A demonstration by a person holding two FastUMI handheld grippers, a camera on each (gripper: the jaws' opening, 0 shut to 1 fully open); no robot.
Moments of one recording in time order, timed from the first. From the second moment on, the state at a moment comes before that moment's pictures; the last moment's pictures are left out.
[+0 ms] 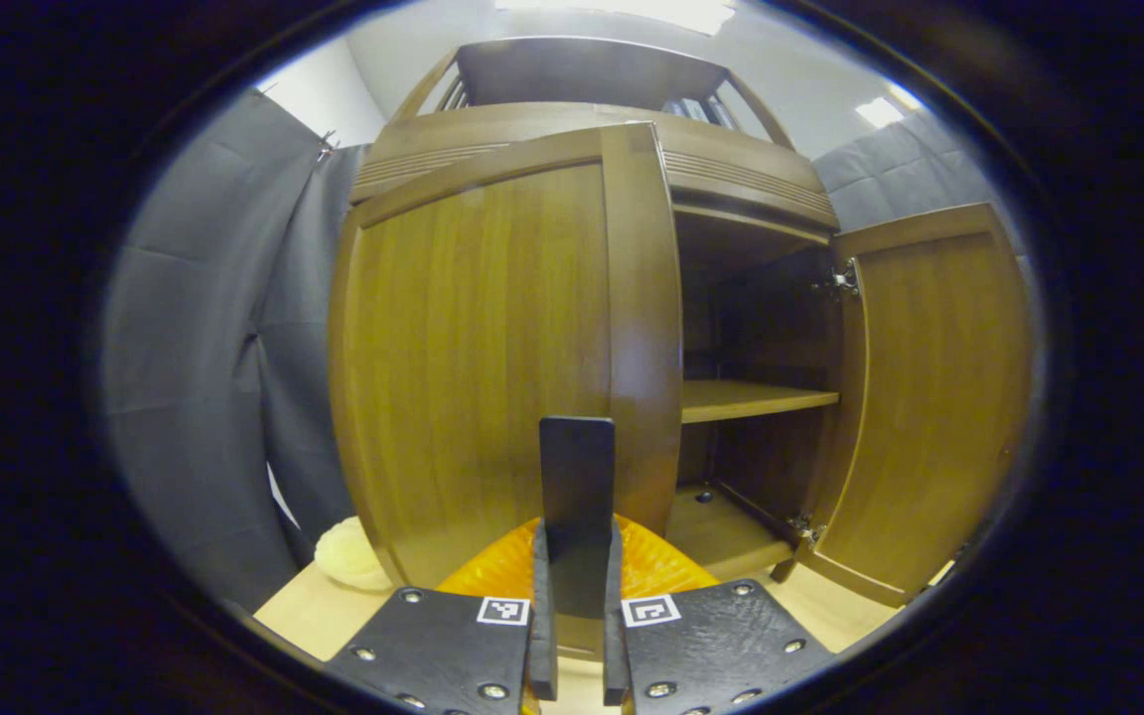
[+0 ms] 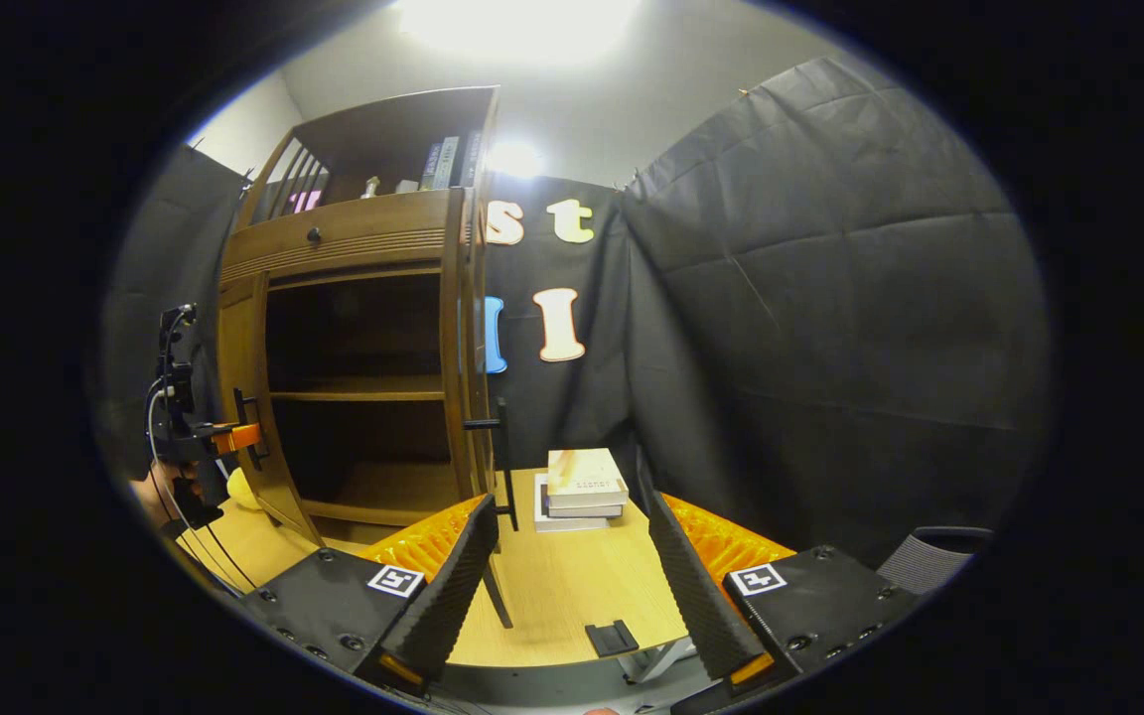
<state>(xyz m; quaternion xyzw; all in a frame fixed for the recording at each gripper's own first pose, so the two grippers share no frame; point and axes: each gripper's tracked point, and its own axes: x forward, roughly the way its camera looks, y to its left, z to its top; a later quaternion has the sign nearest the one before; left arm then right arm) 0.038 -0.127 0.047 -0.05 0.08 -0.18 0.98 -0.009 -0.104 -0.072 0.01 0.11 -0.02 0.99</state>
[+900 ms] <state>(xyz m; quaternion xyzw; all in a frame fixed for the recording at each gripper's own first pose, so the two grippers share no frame) 0.045 -0.136 0.026 -0.04 0.08 -0.14 0.99 0.000 -0.018 -0.070 0.01 0.10 0.07 0.99</state>
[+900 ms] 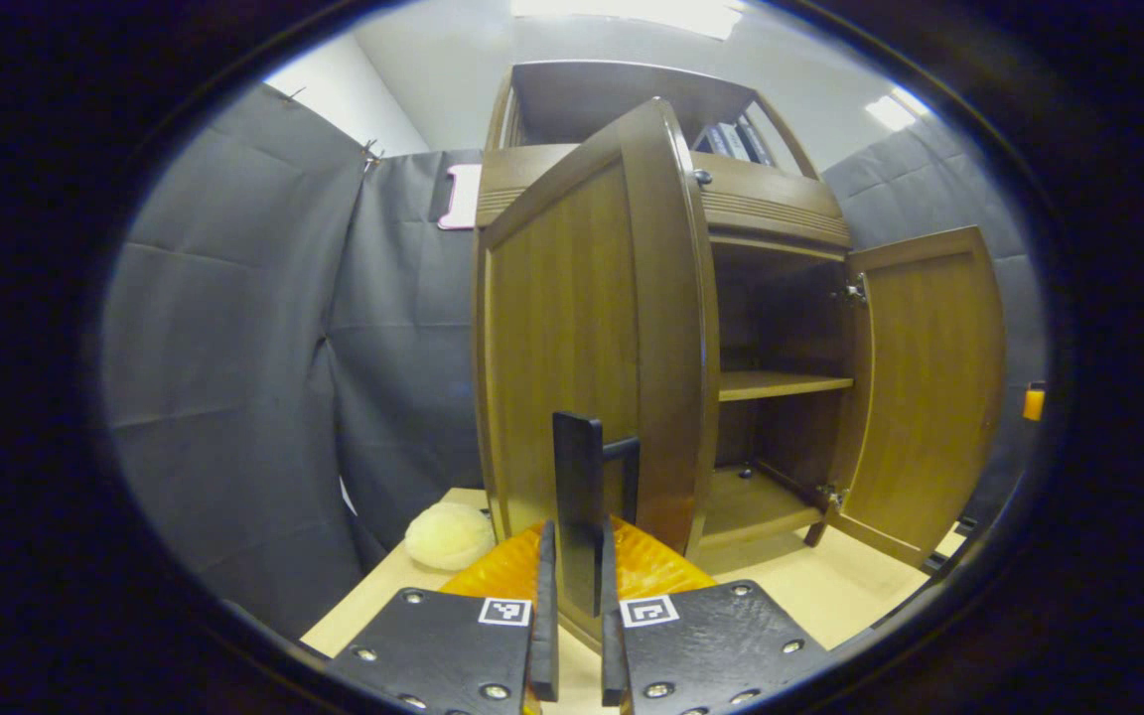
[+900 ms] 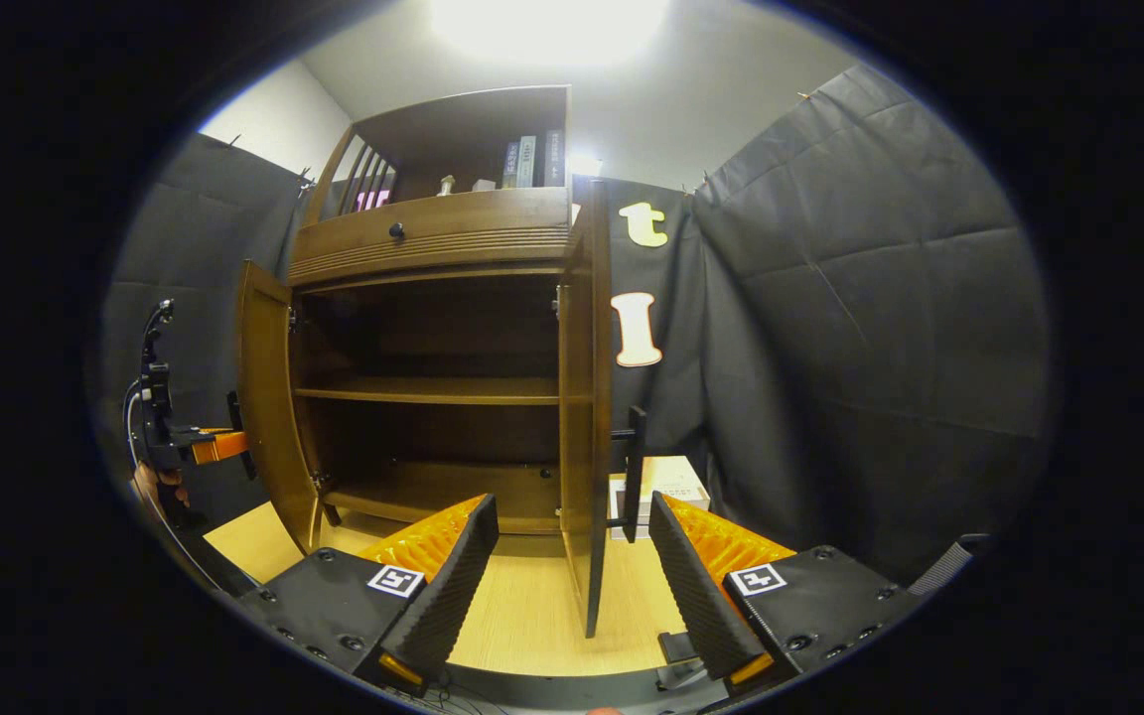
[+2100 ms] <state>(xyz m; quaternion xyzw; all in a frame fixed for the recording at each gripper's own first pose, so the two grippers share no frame) 0.032 -0.122 0.028 -0.05 0.07 -0.08 0.99 0.011 0.106 -0.063 0.00 0.10 0.13 0.99</state>
